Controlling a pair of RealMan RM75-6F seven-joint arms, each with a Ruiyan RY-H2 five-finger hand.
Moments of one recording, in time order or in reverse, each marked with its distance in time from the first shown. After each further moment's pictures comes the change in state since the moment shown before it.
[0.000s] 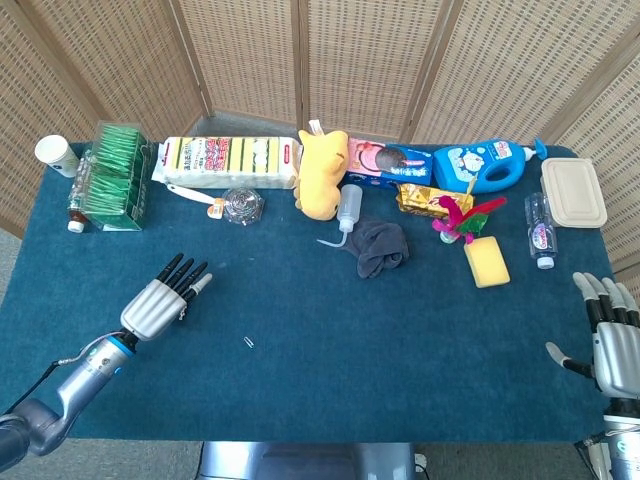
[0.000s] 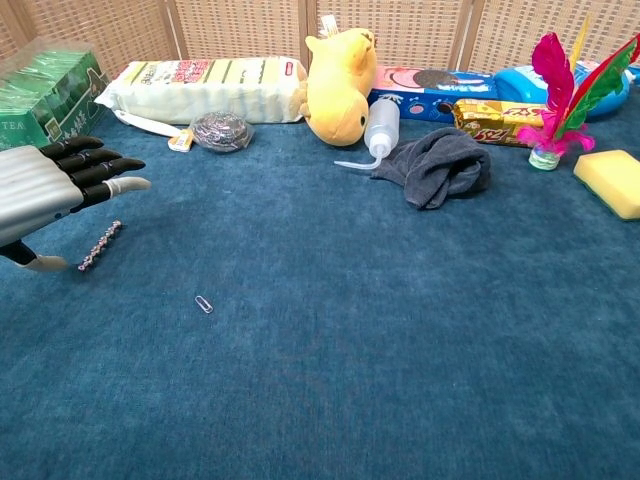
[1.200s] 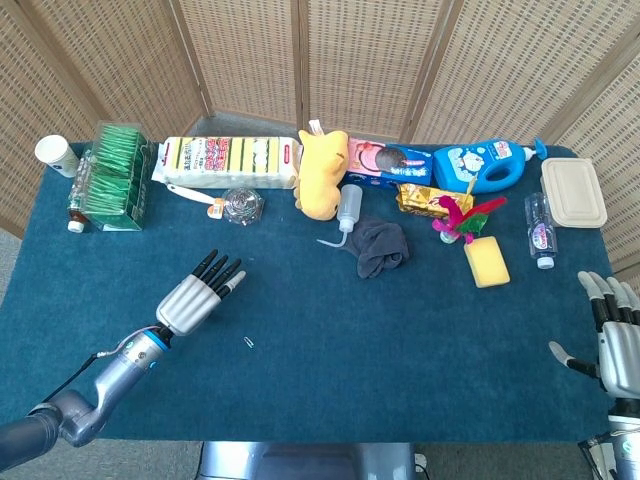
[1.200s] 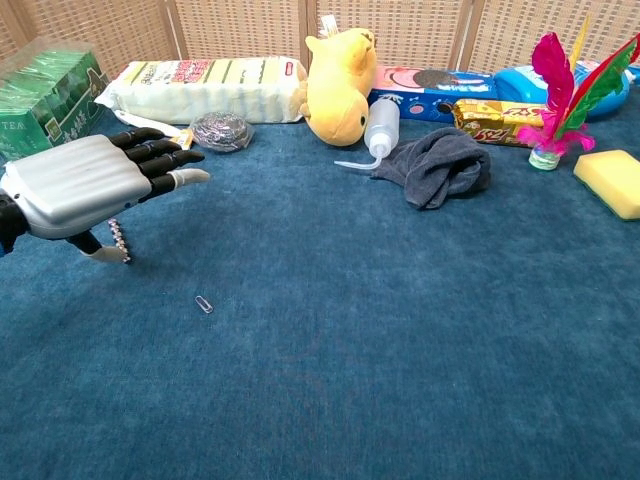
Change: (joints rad) left arm -0.089 -0.008 -0.056 -0.206 -0.091 -0.118 0.205; right arm -0.003 0.018 0.004 -0.007 0.005 0.000 0.031
